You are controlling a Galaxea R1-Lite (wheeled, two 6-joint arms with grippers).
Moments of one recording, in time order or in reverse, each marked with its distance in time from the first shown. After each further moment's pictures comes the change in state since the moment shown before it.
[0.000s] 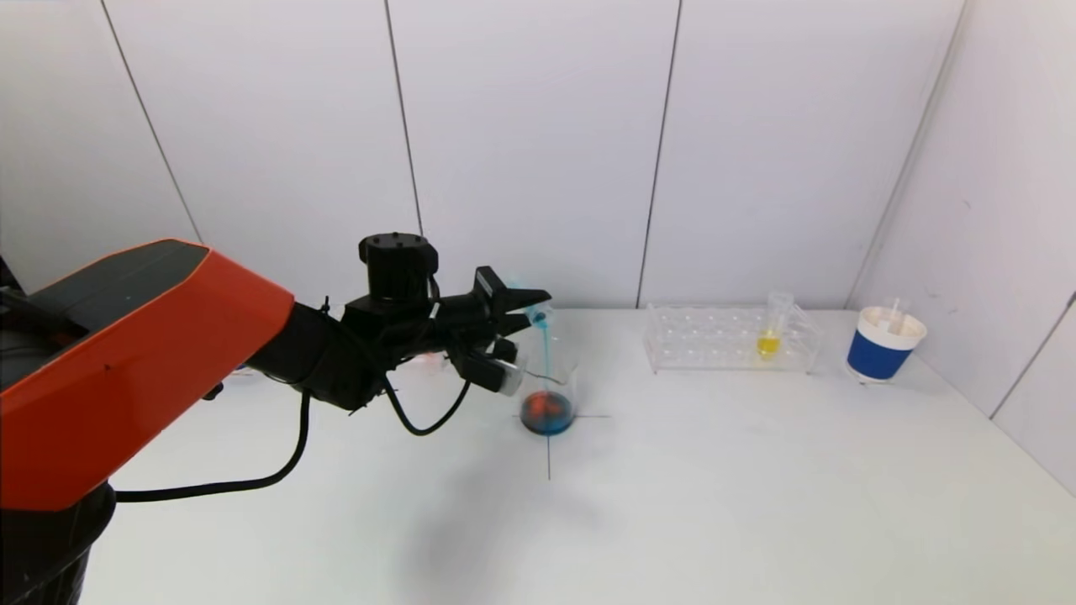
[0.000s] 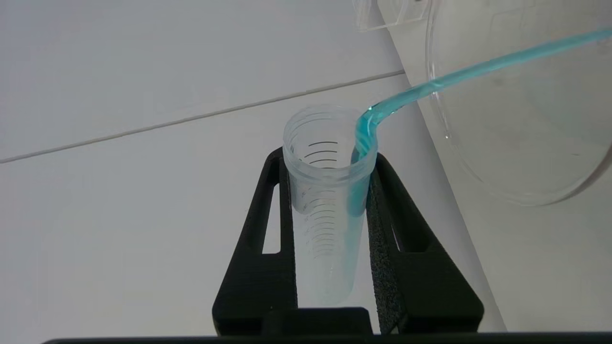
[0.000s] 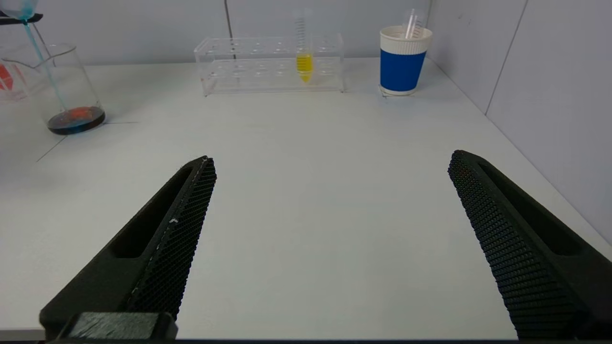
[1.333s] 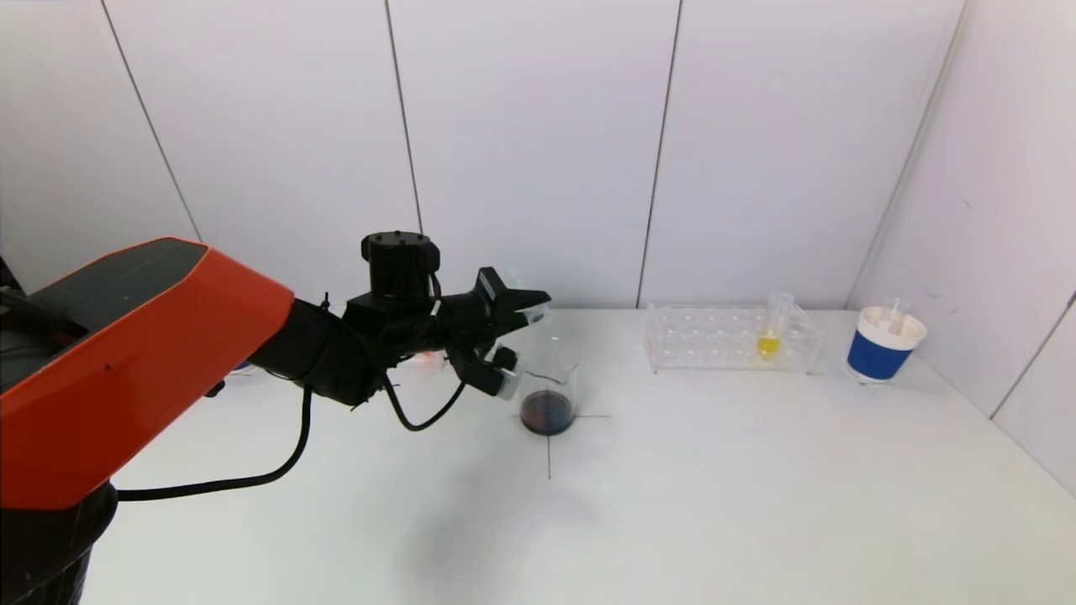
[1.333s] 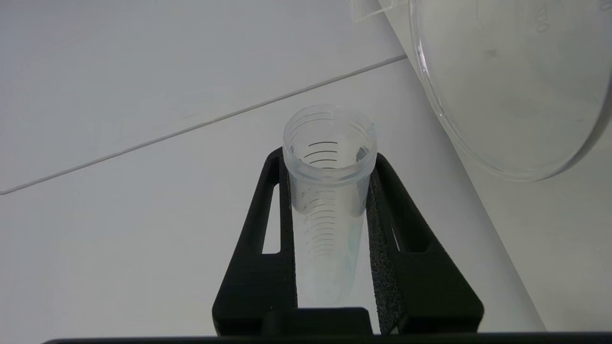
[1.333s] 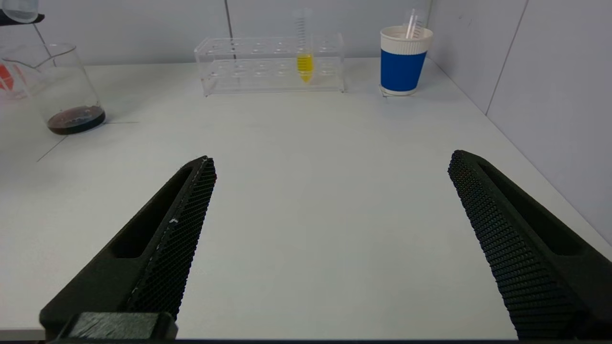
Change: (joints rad) left arm 0.002 0.002 -0.021 0.036 0.010 0.117; right arm 0.000 0.000 0.000 0.000 0.001 0.000
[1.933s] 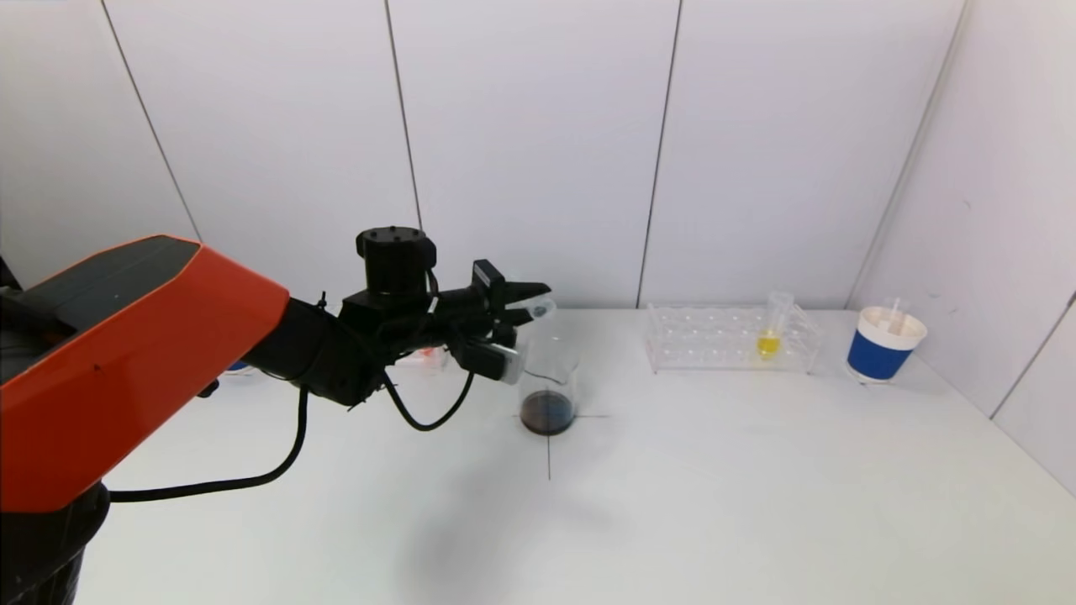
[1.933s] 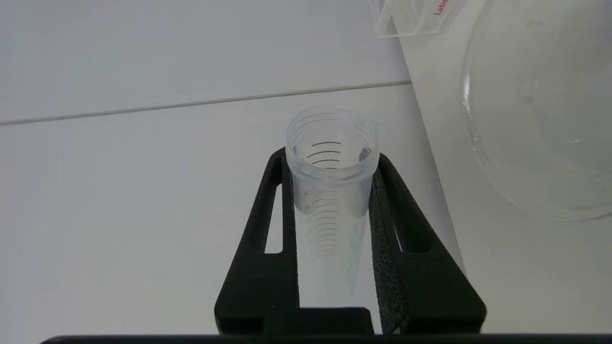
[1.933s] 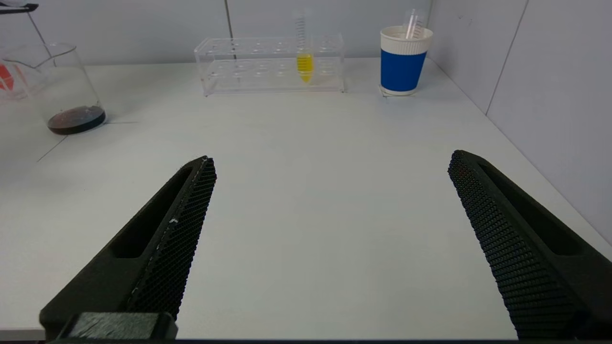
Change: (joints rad) left arm -0.003 -0.019 0.013 -0.052 -0.011 -0.284; right arm 0.000 0.000 0.000 0.000 0.000 0.000
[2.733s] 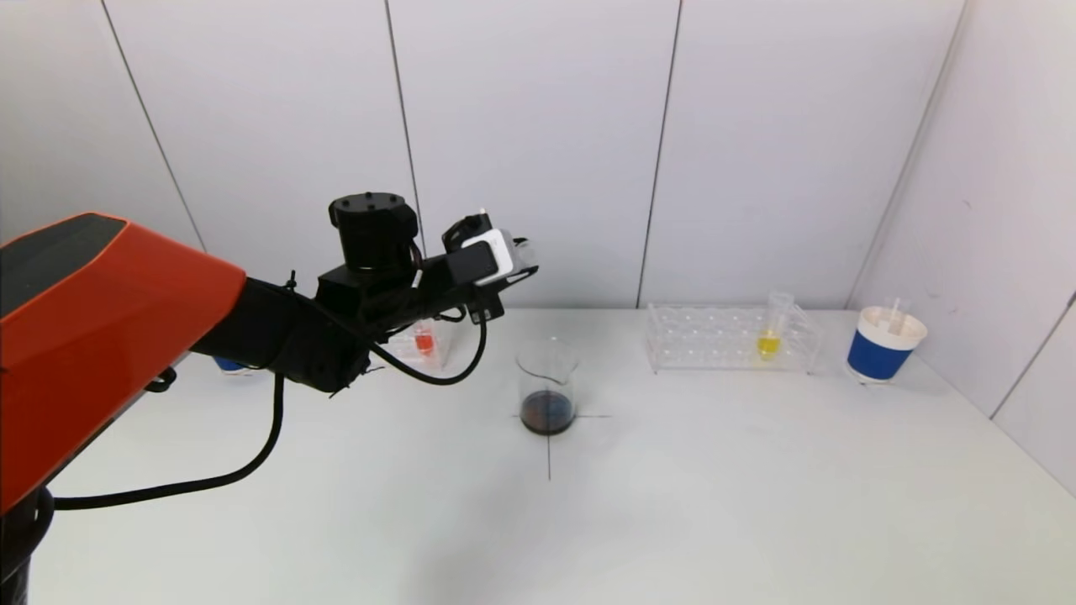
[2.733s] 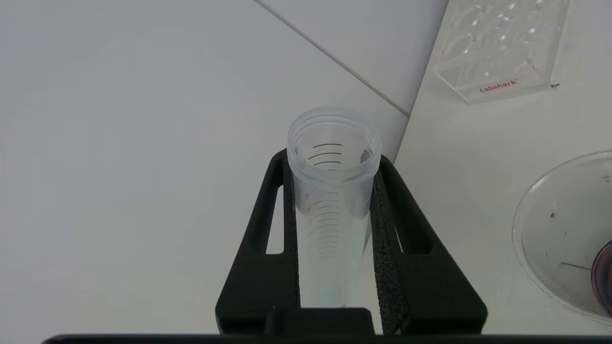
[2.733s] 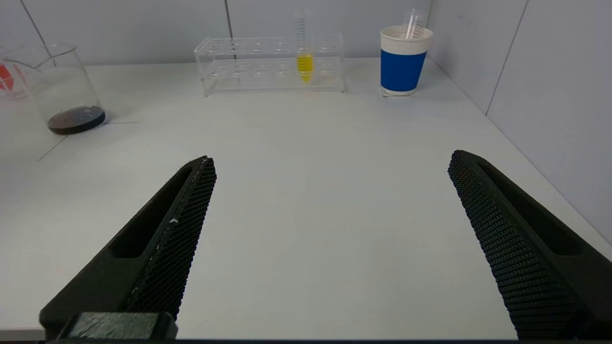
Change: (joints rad) left arm -0.005 -0.092 0.004 -0.021 0.176 -0.752; right arm 0.000 0.000 0.000 0.000 0.000 0.000
